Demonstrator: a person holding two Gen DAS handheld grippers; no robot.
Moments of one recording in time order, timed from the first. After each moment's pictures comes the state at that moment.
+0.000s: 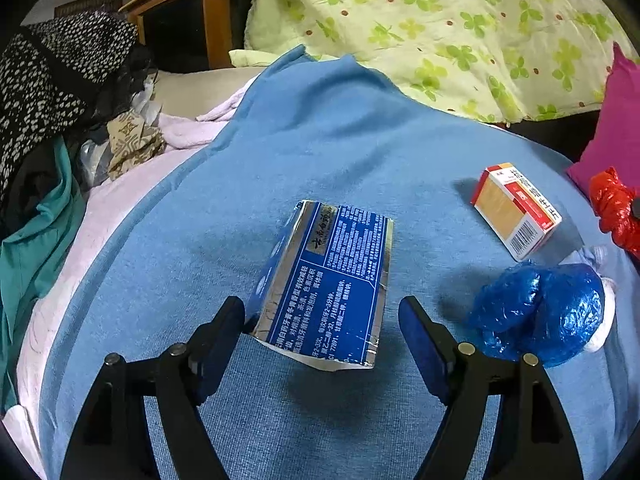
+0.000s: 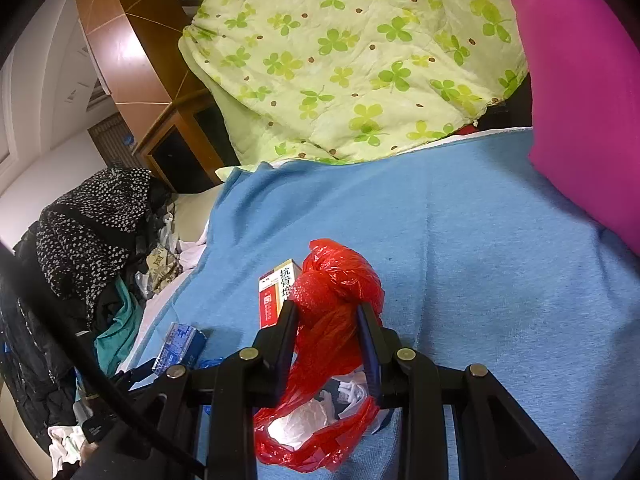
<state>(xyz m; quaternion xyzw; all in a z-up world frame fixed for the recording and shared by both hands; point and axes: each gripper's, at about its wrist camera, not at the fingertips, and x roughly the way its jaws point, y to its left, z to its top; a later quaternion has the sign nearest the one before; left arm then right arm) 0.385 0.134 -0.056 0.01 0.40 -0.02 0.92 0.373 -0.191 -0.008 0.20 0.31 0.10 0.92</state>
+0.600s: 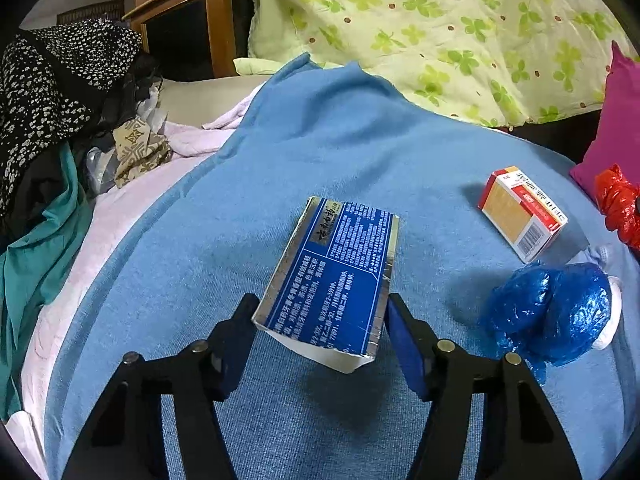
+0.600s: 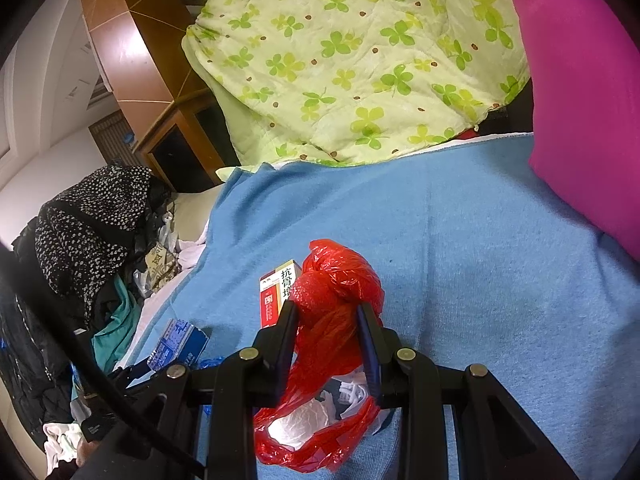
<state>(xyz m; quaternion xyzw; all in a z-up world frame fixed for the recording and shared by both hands) 0.383 0.140 -0.056 0.01 0.38 -0.02 0.92 0.372 -0.188 -0.005 0.19 0.31 0.10 0.93</state>
